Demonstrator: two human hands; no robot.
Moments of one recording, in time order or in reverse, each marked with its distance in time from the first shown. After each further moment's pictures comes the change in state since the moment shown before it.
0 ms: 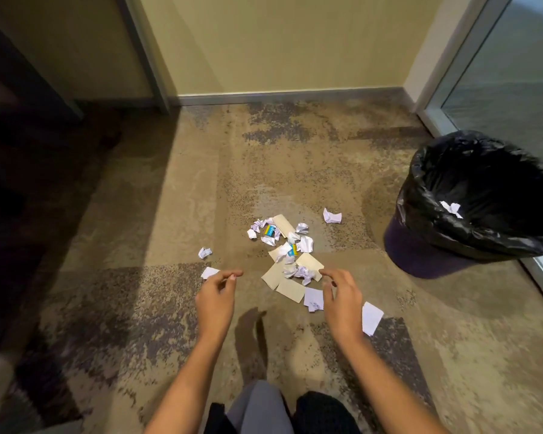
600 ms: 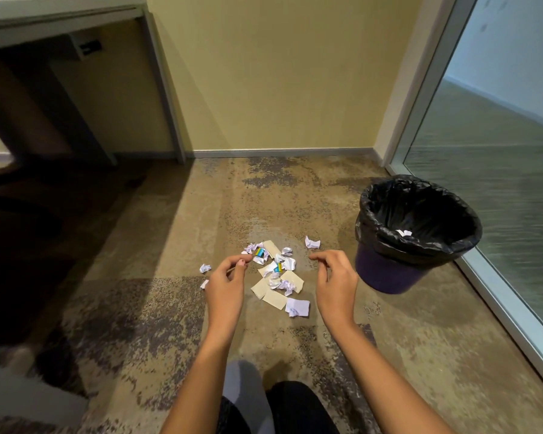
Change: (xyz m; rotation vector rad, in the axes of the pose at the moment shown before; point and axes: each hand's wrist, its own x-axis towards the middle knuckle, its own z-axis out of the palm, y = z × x) left_hand -0.131 0.097 -0.036 -0.395 0.013 0.180; right_hand -0.048 -0.075 -0.125 0.163 0.281 -0.294
